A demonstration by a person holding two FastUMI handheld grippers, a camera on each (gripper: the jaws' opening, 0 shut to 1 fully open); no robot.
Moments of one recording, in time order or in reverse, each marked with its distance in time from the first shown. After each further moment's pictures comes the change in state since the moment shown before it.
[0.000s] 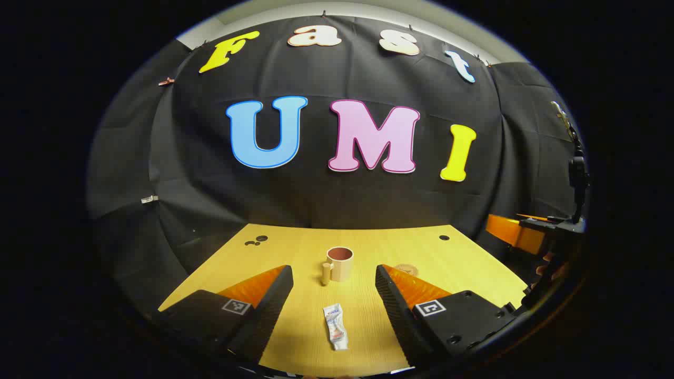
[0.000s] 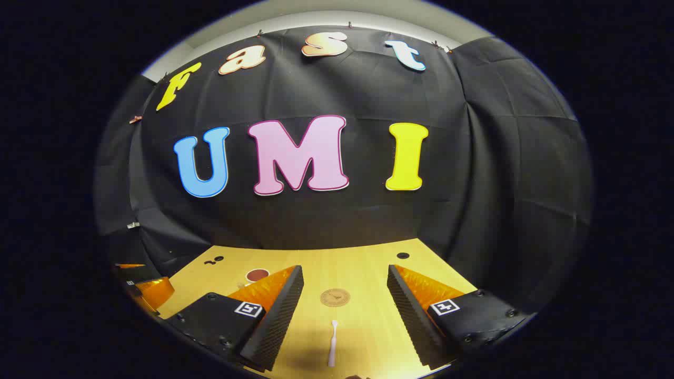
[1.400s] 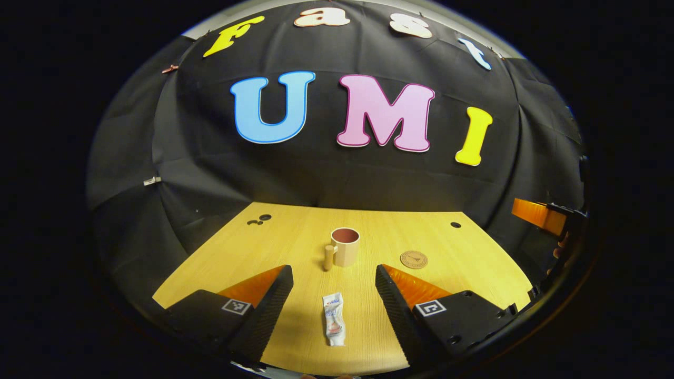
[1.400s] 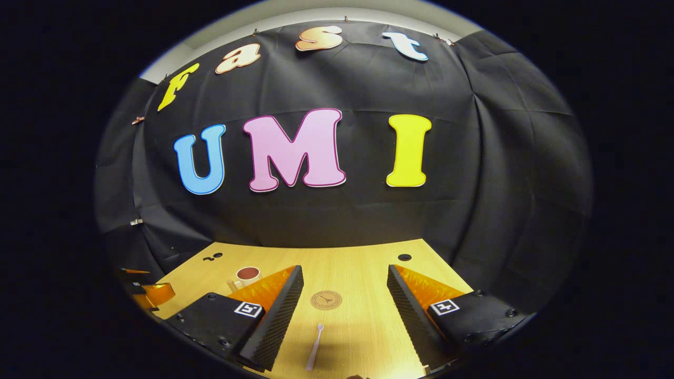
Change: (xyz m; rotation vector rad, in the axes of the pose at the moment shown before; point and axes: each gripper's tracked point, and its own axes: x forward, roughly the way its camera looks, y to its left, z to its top) left arm 0.027 -0.003 -0.051 -0.033 0.151 0.067; right arm 0.037 -0.032 -0.010 -0.016 0.029 0.081
